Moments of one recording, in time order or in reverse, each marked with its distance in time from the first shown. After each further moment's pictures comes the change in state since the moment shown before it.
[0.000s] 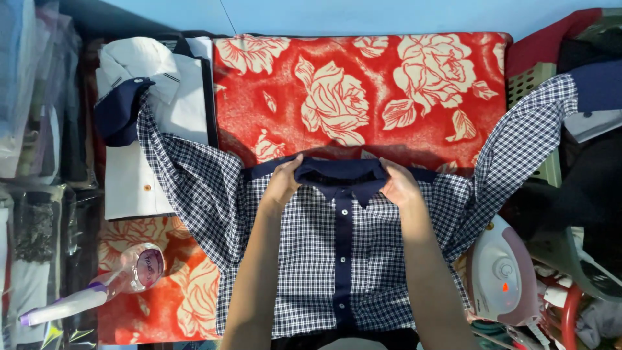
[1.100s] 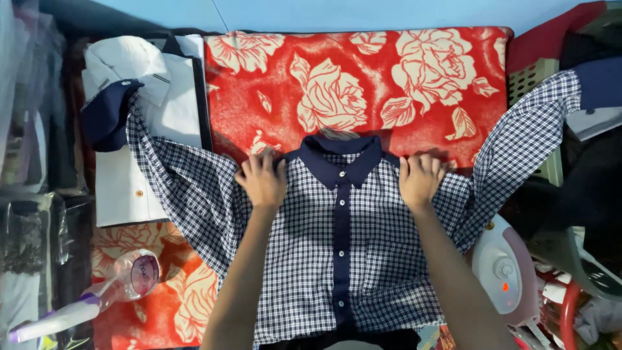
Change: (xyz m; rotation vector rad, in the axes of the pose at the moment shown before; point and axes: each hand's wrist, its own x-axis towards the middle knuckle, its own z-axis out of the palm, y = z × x) left_hand 0.007 0.000 -0.038 1.873 0.642 0.956; right_hand 0.047 0.009 -0.089 -1.711 0.745 -1.412
